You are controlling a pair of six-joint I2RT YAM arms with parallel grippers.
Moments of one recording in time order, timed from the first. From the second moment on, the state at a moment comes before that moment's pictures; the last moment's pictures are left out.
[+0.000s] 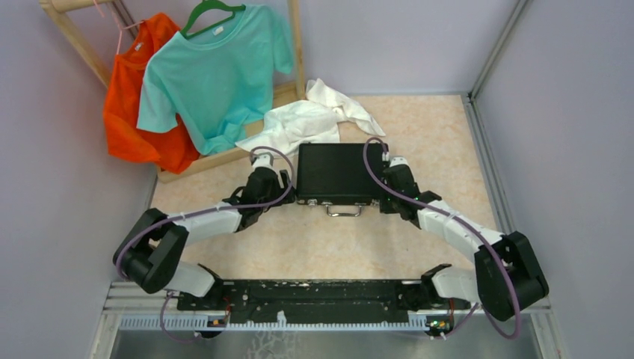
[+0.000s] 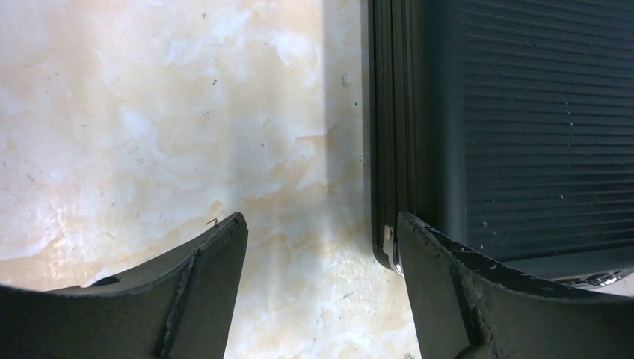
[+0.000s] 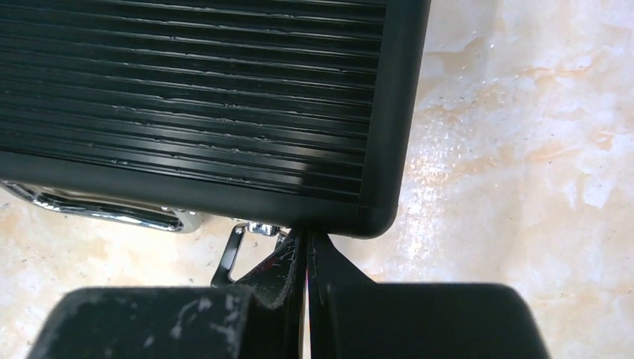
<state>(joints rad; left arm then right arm) -0.61 1.45 0.57 0.25 -0.24 -0.59 0.46 1.22 0.61 -0.25 0.13 0.34</state>
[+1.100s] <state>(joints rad) -0.70 1.77 0.97 0.35 0.18 -0.51 0.48 0.95 0.56 -0.24 -0.03 0.38</state>
